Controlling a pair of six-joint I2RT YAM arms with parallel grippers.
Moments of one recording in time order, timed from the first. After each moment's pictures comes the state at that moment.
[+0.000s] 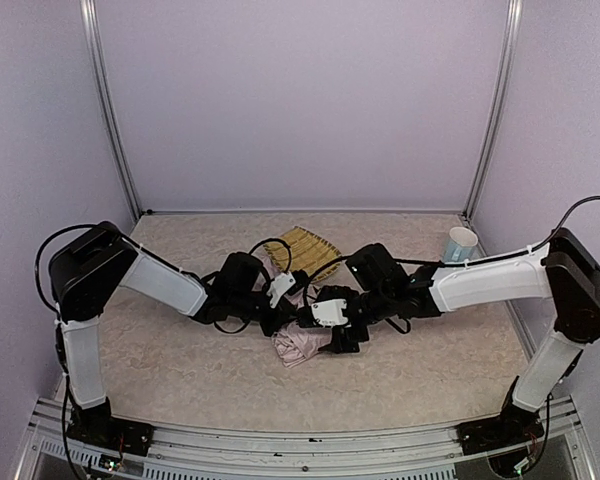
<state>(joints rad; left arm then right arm) -0.76 2.00 0.97 0.36 0.43 0.18 0.89 1.67 0.97 -0.07 -0.30 -0.85</state>
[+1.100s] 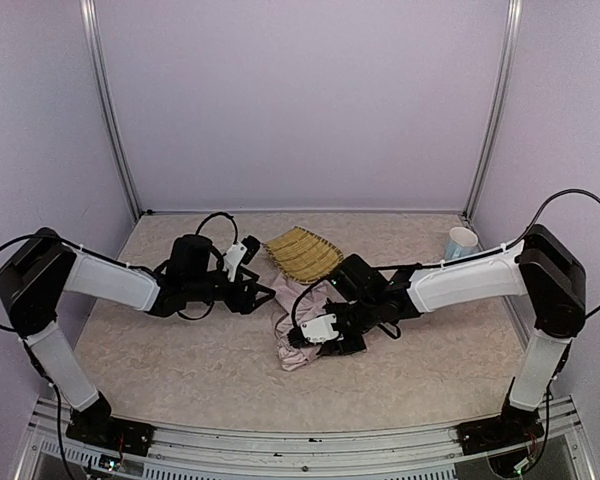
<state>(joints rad) -0.61 1.75 0.80 0.42 0.39 0.05 0.94 1.83 1.09 -0.24 -0.22 -0.98</state>
